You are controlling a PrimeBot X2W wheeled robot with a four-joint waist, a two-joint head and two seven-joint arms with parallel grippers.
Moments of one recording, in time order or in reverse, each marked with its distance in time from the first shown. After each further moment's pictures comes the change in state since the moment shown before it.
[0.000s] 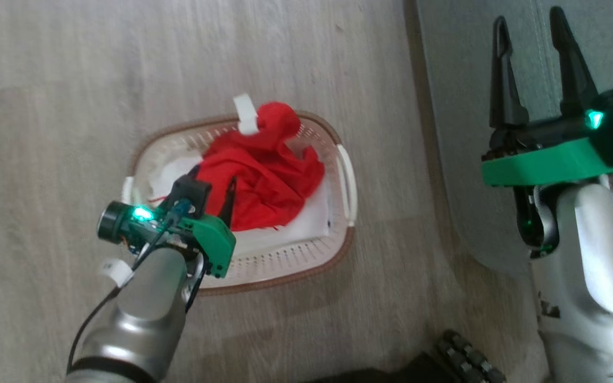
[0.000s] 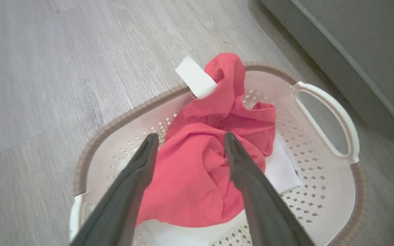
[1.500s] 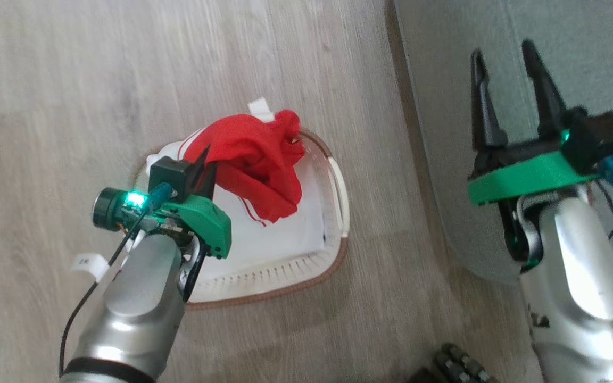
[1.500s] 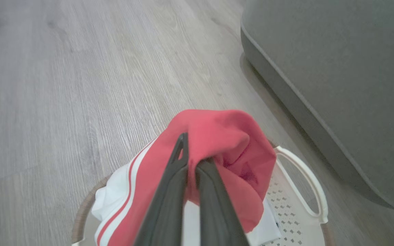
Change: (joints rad) left arm -0.010 0.016 0.029 -0.100 -0.114 -0.028 0.004; right arm 0.002 0.000 0.028 0.101 0.011 0.000 0.000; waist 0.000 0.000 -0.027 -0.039
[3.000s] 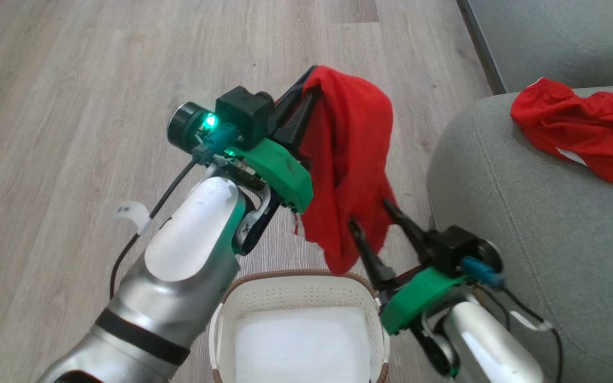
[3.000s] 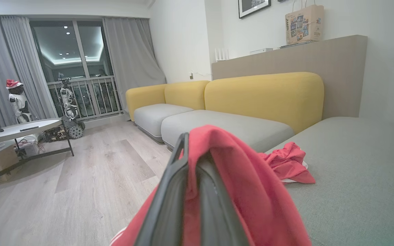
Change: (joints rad) left arm -0.117 -0.020 -0.247 -0.349 -0.215 -0.016 0.083; right arm 0.220 -0.001 0.345 0.167 0.118 0.000 0.000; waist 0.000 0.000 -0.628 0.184
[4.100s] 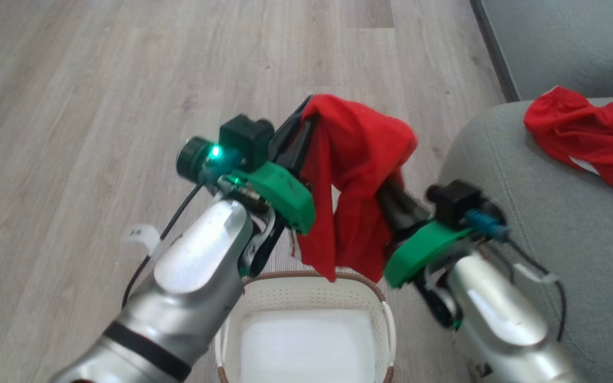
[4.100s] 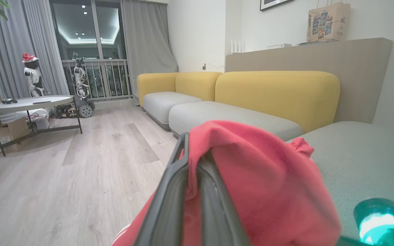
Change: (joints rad) left arm 0.008 0.011 -0.127 0.071 -0.150 0.088 -0.075; right arm -0.186 -0.008 0.060 0.133 0.077 0.000 0.000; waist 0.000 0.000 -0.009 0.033
